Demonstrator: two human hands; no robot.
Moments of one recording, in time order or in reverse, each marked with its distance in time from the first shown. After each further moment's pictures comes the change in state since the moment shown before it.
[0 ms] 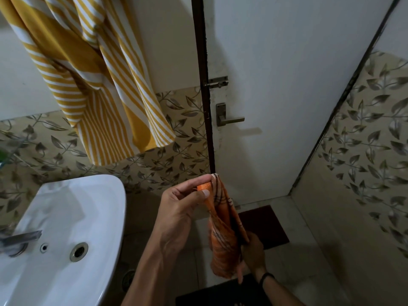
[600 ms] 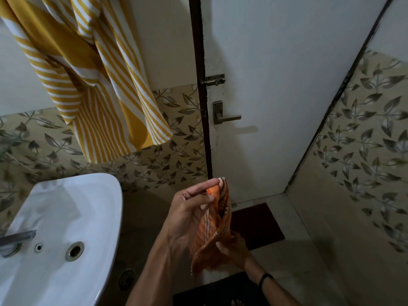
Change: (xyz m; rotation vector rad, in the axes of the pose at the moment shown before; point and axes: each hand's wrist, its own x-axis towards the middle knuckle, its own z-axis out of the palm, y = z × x) left_hand 0.002 -0.017 0.007 -0.203 -0.064 -0.219; right_hand -0.011 -0.007 0.010 -0.006 -0.368 0.050
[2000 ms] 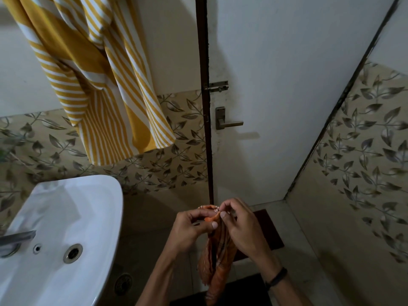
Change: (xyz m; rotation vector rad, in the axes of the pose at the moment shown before) left_hand 0.013 -0.045 -0.063 0.648 0.012 0.083; right_hand -0.080 -0.142 -0.029 -0.347 0.295 -0.758
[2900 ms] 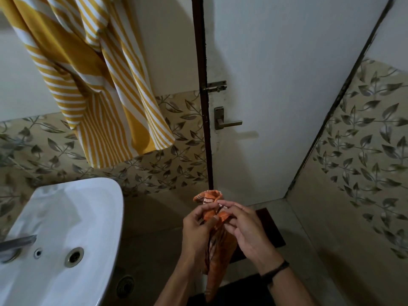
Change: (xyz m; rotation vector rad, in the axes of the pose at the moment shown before) left_hand 0.000 -0.009 0.035 -0.203 0.232 -0.034; right_hand 0.012 -0.017 0.004 1.036 0.068 0.763
